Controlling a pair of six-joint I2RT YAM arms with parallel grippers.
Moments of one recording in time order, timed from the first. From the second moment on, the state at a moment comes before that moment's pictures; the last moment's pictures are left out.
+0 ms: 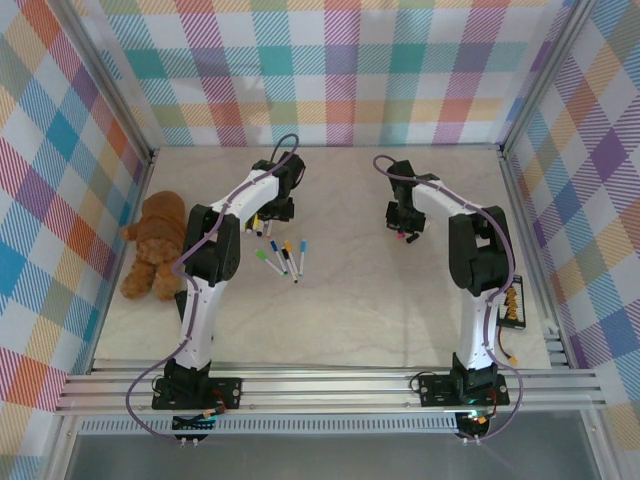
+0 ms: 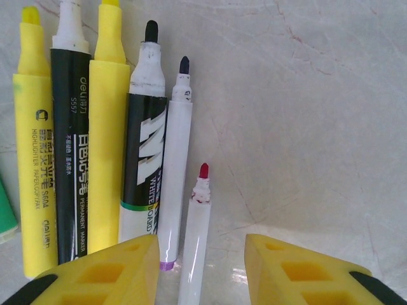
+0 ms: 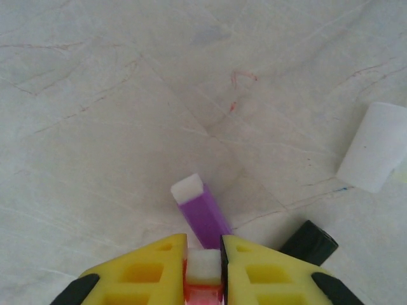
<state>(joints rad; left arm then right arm) -0.39 2.36 2.02 -1.06 -0.30 -0.37 0.29 2.07 1.55 -0.81 0.13 0.52</state>
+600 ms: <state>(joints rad) -0.45 2.01 1.80 -0.97 -0.28 -0.40 0.35 1.96 1.52 -0.85 0.18 0.52</state>
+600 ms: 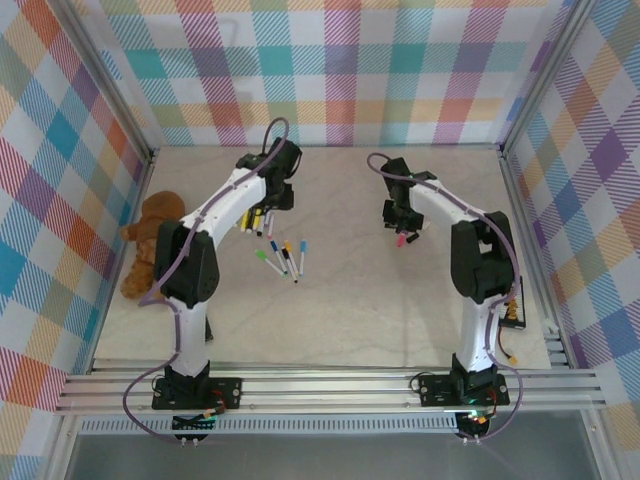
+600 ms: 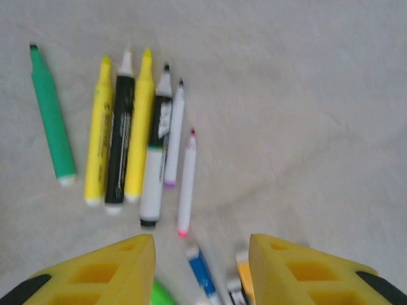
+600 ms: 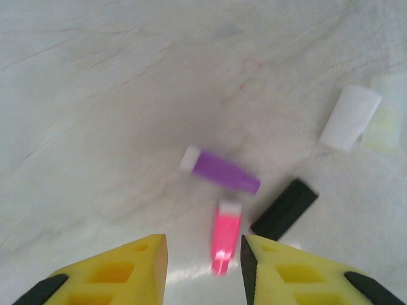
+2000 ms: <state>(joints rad) -0.65 2.03 1.44 -0.76 -0.17 -0.55 0.40 1.69 1.23 -0.69 -0.04 0.58</state>
